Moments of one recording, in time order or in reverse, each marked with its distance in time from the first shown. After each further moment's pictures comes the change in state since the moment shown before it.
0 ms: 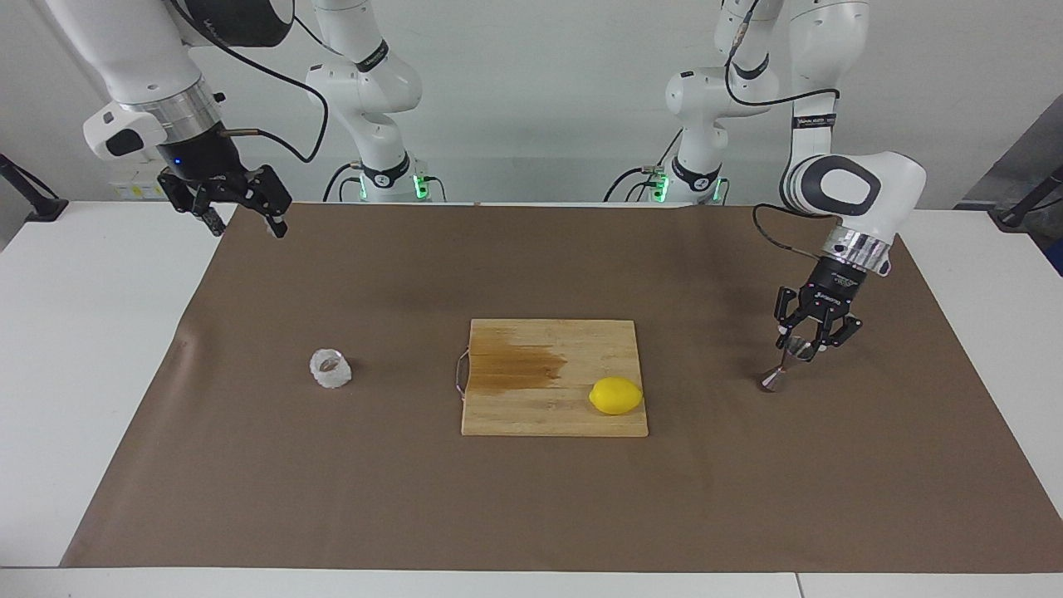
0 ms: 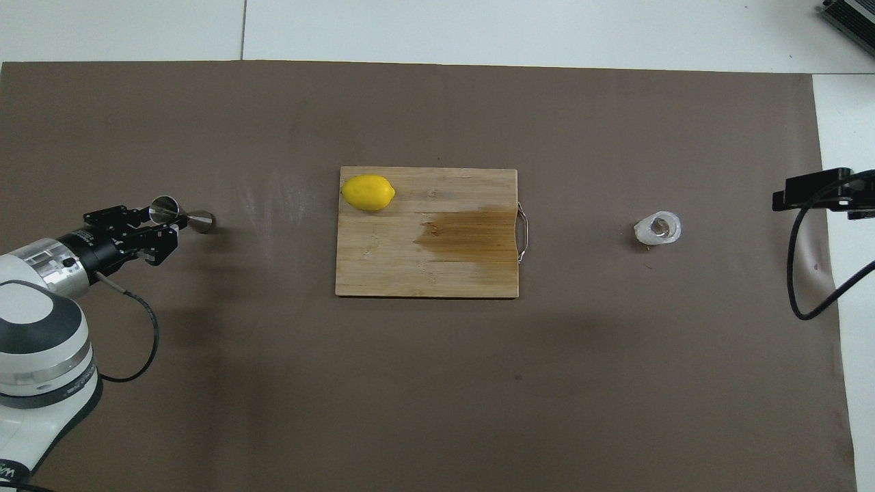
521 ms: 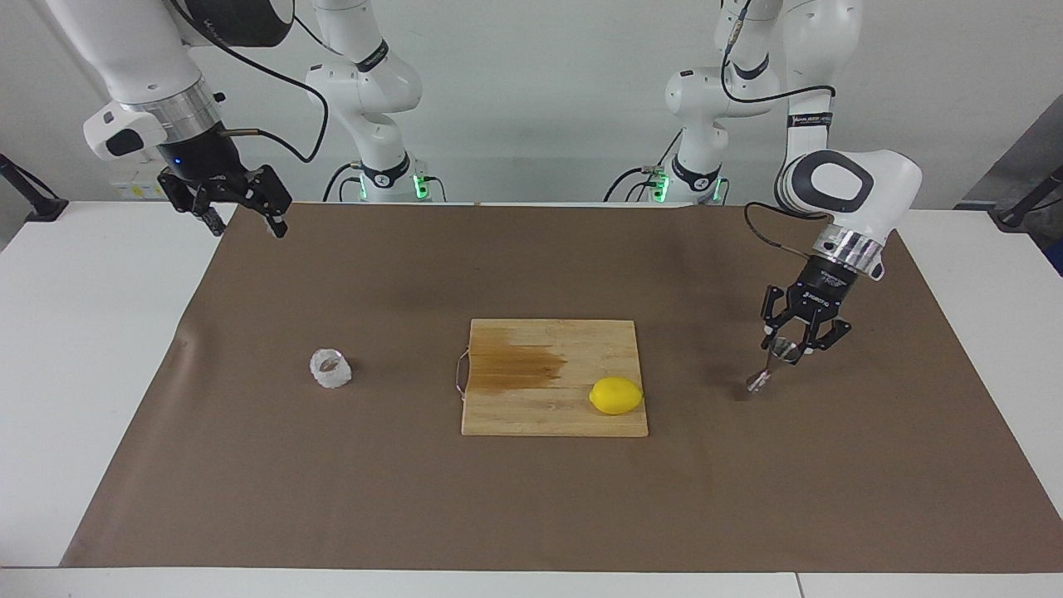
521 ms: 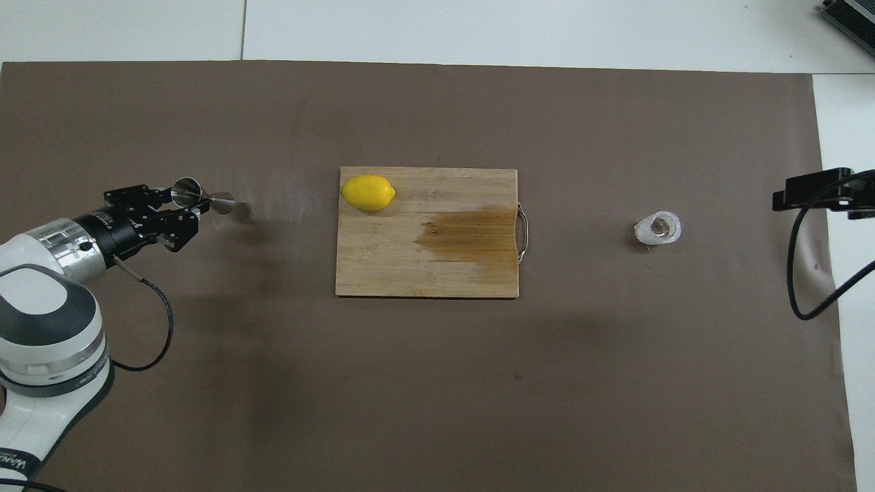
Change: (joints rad) left arm -0.077 -0.003 -0.028 0.054 -0.001 -0.018 -0.017; right arm 0.000 0.000 0.000 0.000 0.000 0.000 0.000
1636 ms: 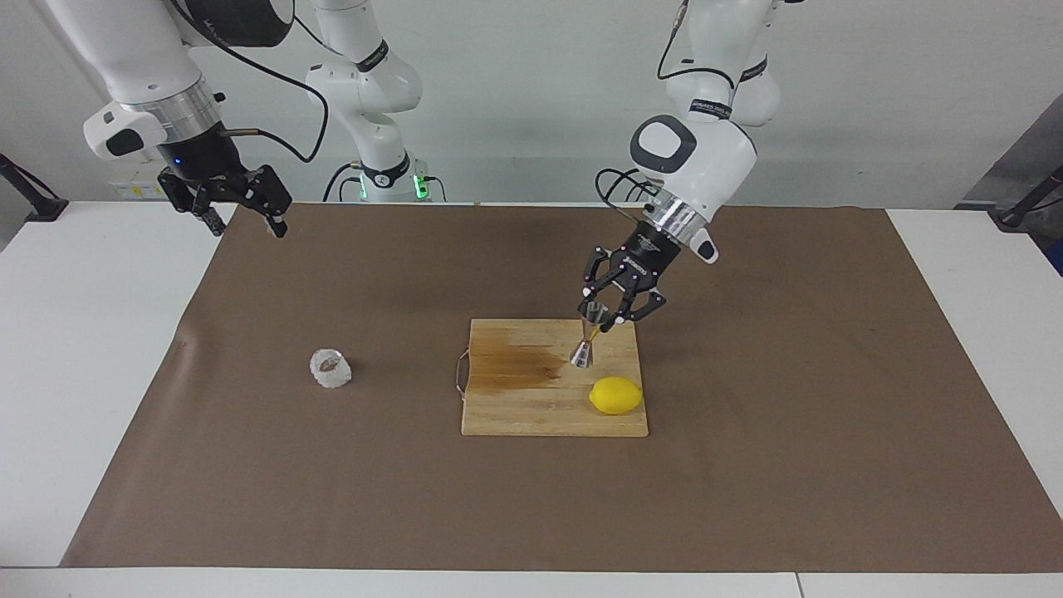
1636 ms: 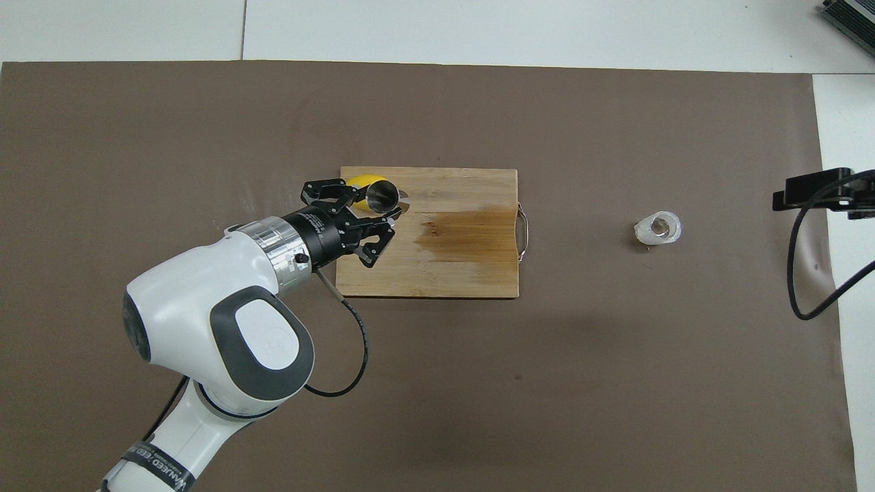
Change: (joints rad) left arm -0.527 0.049 -0.025 0.133 -0.001 0.230 -0.205; right arm 0.000 0.000 0.000 0.000 0.000 0.000 0.000
